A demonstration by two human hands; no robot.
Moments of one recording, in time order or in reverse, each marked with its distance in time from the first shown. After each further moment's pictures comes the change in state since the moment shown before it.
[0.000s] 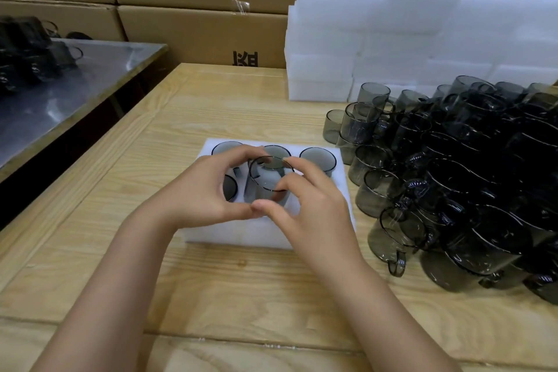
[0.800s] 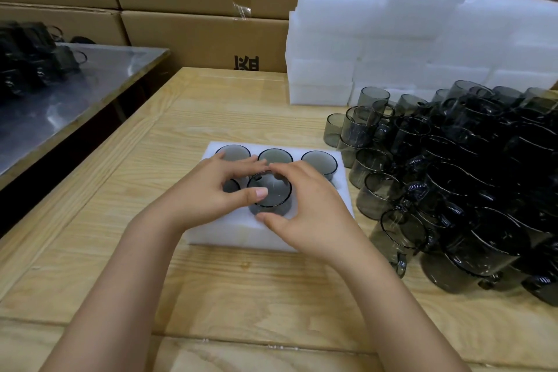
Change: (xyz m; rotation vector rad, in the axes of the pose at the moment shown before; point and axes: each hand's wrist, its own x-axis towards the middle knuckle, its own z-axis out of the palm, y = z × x) left_hand 0.003 -0.004 -0.001 0.029 -0.050 -0.057; right_hand 0.017 -0.001 -0.011 -0.020 -0.344 0.001
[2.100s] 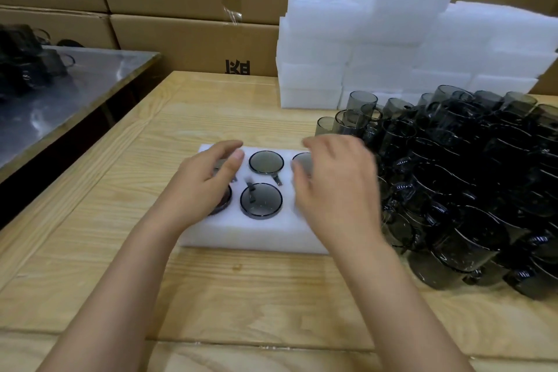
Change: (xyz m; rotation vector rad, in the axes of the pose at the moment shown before) left_hand 0.011 -0.016 0.013 -0.080 0.388 -0.092; right_hand 0.002 -0.005 -0.023 -0.545 0.548 -0.037
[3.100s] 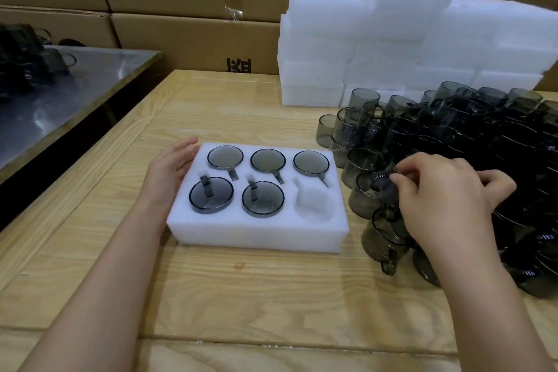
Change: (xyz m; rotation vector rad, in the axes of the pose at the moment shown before) left_hand 0.021 -0.043 -0.015 -0.870 0.209 -0.435; right_hand -0.017 0.070 -0.046 -0.275 -0.131 0.327
